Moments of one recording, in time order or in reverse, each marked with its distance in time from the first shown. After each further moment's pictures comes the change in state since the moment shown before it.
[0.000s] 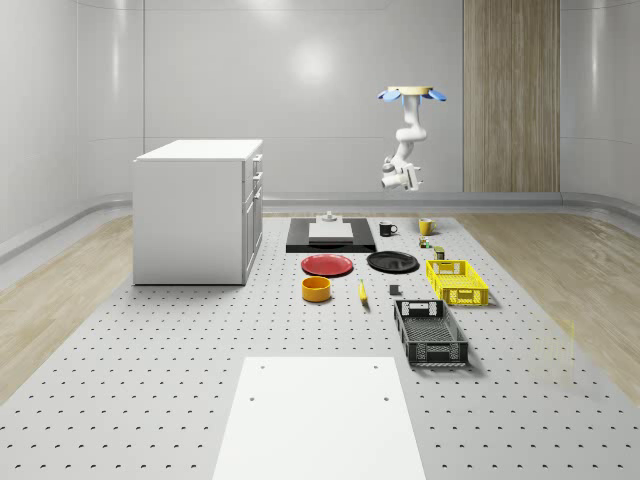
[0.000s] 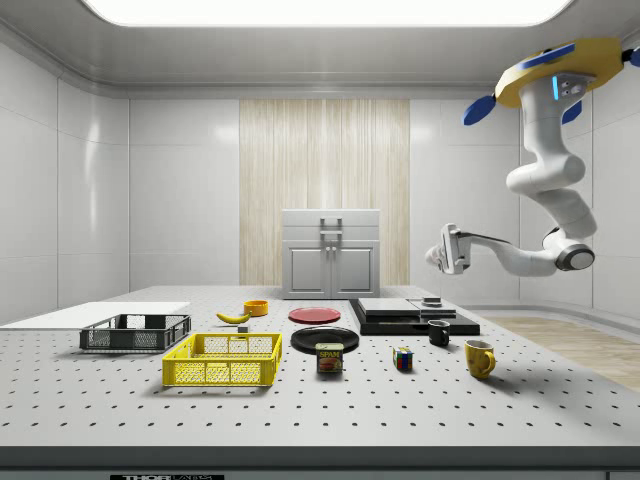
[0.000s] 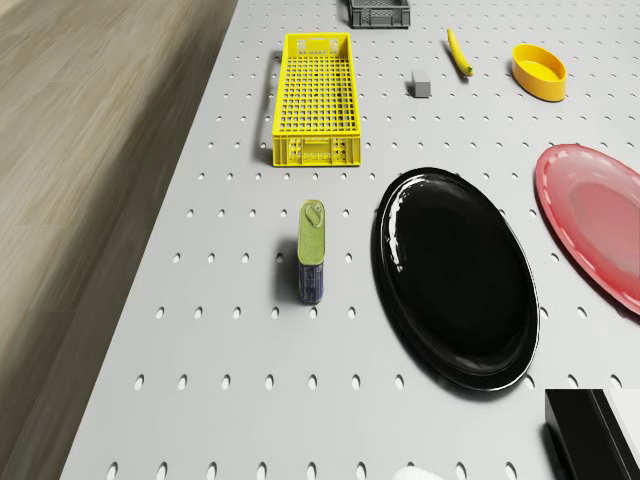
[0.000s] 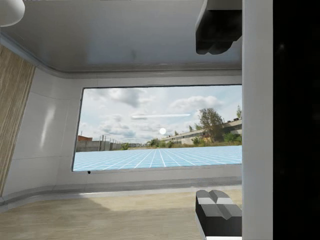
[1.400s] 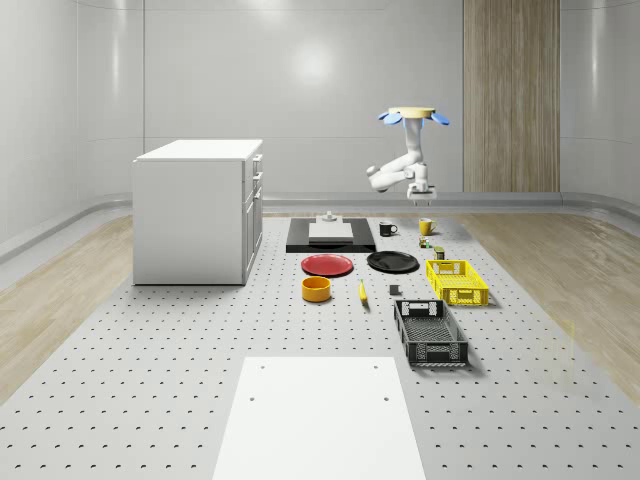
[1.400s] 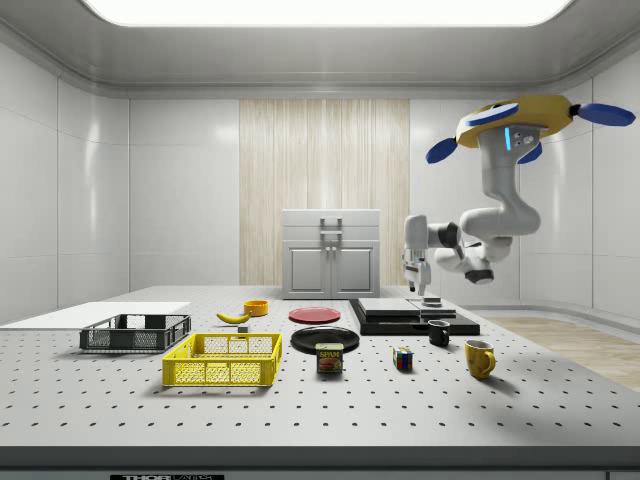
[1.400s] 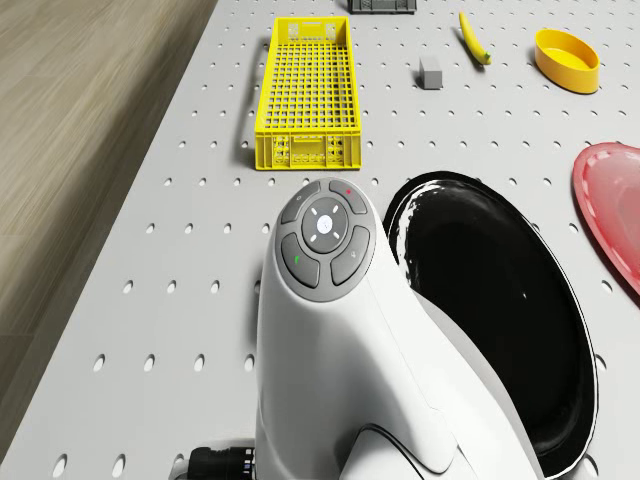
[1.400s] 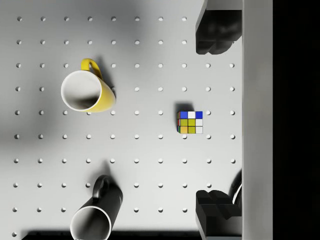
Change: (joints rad) arm -0.770 -0.276 0.567 -0.463 -0.923 -0.247 0.588
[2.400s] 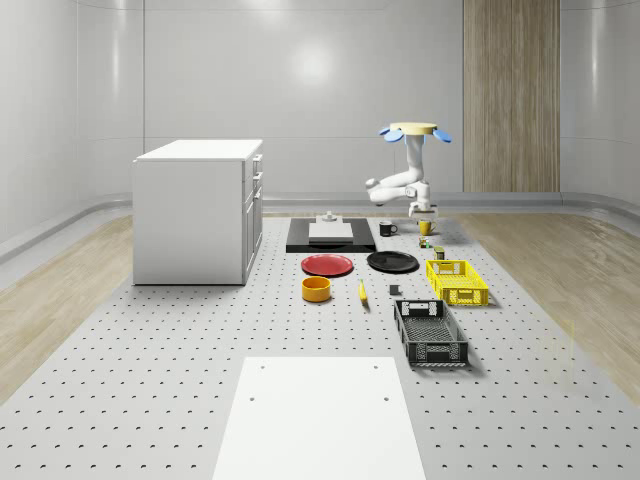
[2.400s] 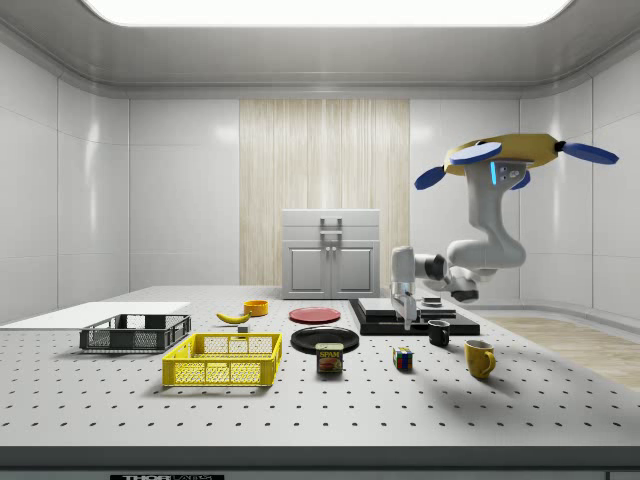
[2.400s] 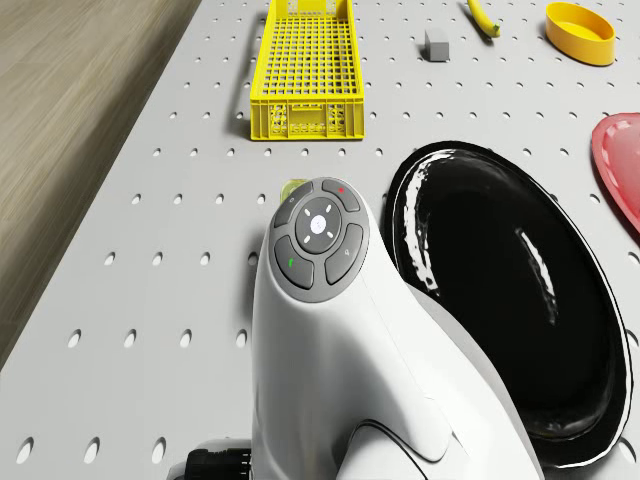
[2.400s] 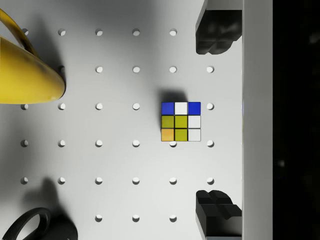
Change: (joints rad) arm -0.046 -0.104 0.038 0.007 0.051 0.086 0.041
